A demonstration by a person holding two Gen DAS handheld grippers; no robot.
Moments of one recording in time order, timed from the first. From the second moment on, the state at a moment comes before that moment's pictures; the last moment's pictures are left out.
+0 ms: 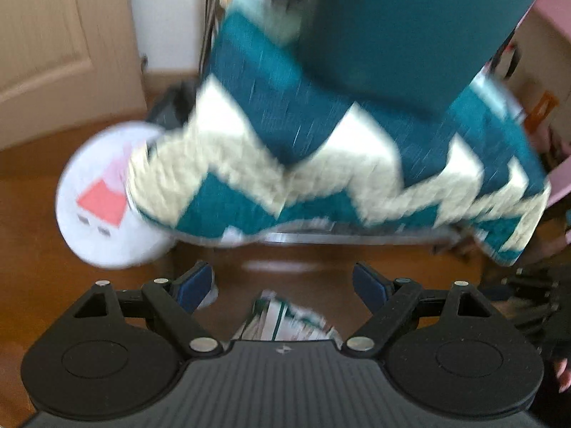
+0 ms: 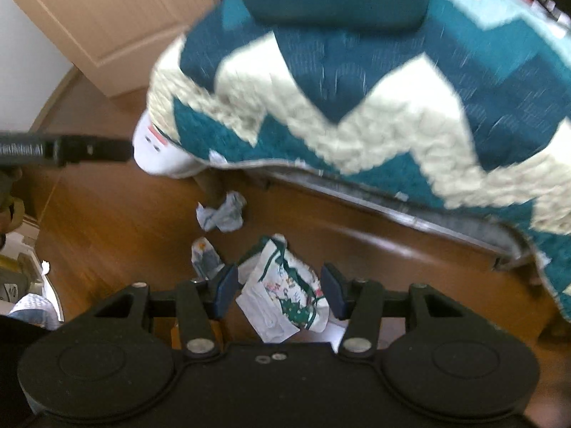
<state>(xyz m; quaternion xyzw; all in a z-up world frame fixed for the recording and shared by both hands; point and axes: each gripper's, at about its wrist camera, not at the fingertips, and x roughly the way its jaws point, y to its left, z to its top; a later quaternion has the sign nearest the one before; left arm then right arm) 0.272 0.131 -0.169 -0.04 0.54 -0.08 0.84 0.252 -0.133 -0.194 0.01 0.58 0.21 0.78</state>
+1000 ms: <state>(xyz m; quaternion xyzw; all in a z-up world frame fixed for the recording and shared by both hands) 0.205 0.053 -0.486 0.21 0.63 -0.29 0.69 0.301 -0.074 -0.459 -0.04 0.73 0.21 0.65</state>
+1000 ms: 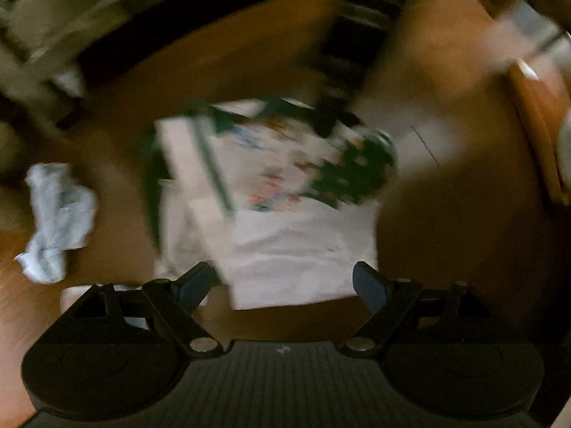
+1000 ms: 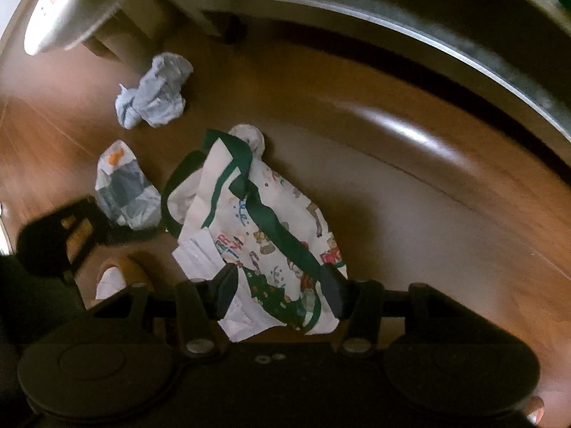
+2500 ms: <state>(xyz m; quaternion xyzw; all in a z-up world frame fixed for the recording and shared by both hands) 0.212 0.058 -0.508 0.19 0.64 -0.24 0.70 0.282 -0.062 -0.476 -0.08 0.70 0.22 0.67</state>
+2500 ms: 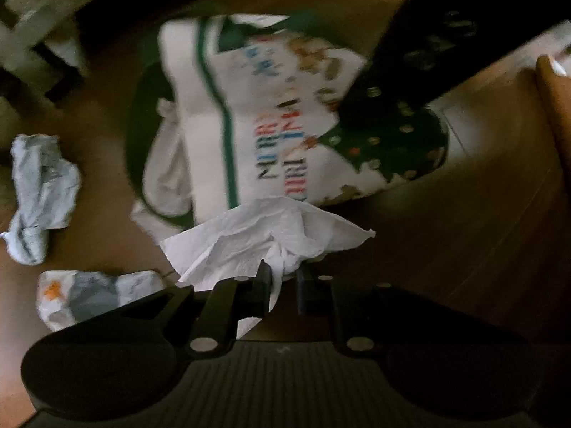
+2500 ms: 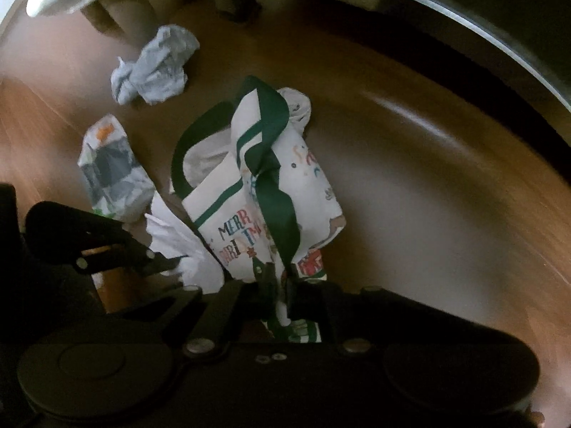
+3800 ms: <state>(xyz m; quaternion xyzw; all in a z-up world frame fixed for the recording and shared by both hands) 0.206 0.082 -0.038 0.09 0.36 -0.13 0.92 0.174 -0.187 -0.037 0.02 0.40 0.18 0.90</state>
